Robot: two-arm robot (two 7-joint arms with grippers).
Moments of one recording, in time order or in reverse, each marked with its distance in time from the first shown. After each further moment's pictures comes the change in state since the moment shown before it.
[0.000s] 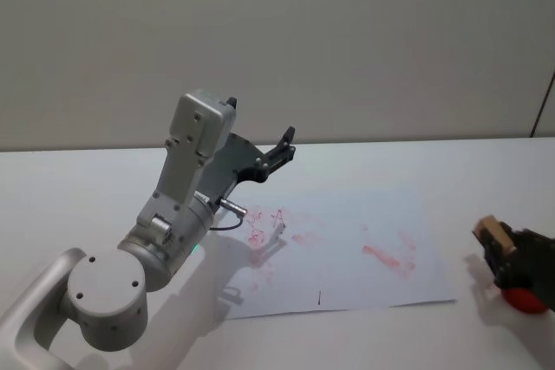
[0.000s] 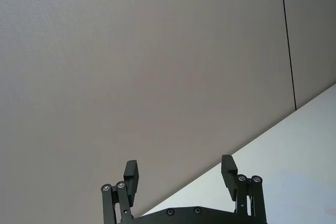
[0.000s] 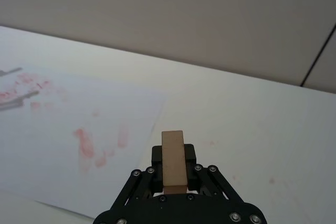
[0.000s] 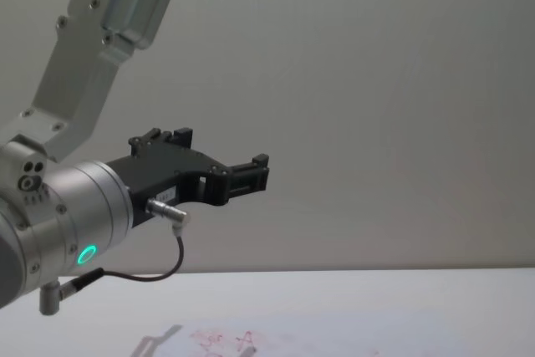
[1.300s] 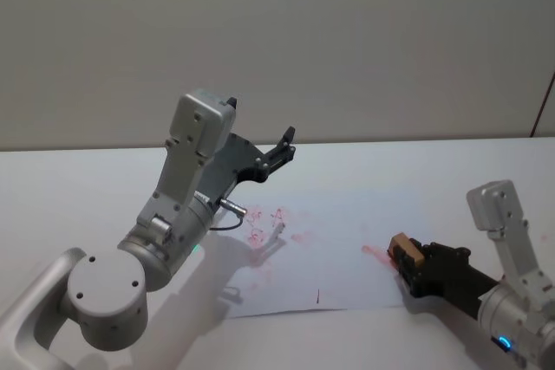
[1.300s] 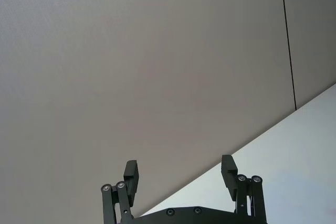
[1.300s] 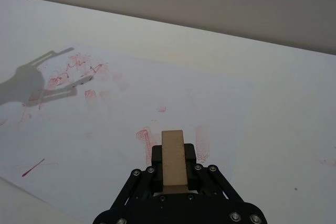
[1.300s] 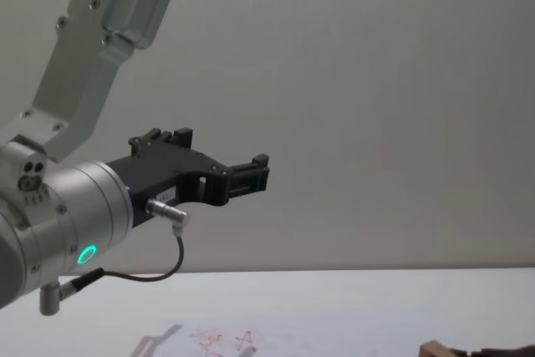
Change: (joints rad) left arm 0.000 0.000 0.000 0.000 0.000 0.000 0.000; right arm 0.179 -0.171 -0.121 0.202 -0.106 0.082 0.129
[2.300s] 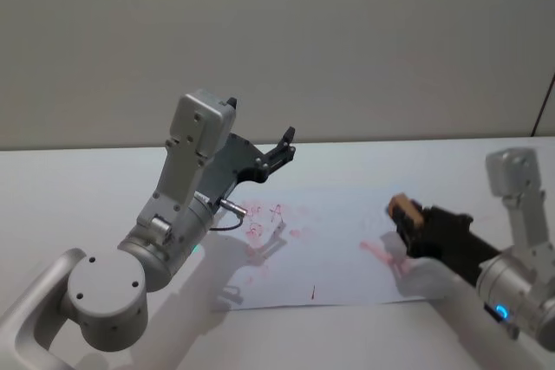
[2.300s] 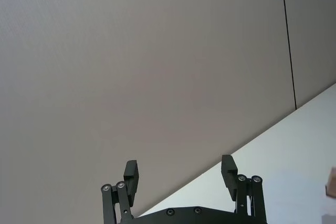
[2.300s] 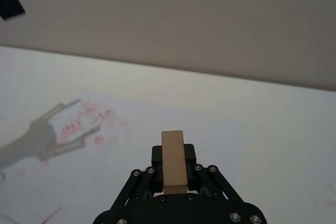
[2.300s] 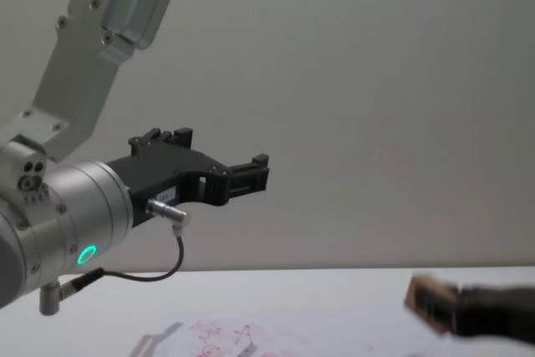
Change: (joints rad) left arm 0.000 0.000 0.000 0.000 0.000 0.000 0.000; right arm 0.019 -0.025 0.009 -0.045 0.088 -0.026 -0.058
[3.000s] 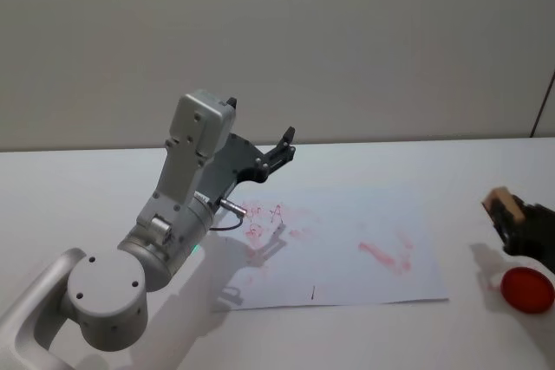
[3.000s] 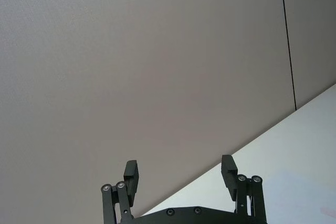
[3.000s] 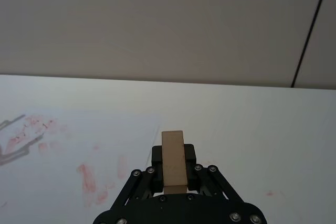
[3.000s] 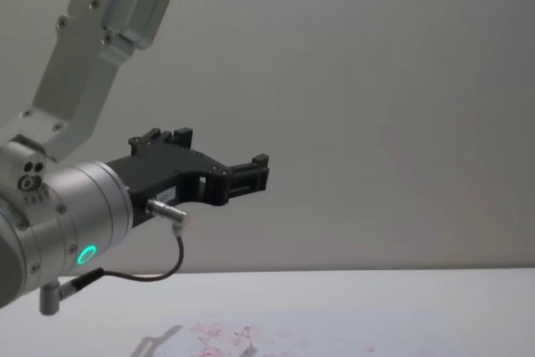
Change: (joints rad) left arm 0.000 0.000 0.000 0.000 0.000 0.000 0.000; right arm -0.146 0.159 0.141 -0.194 0.173 0.031 -0.127
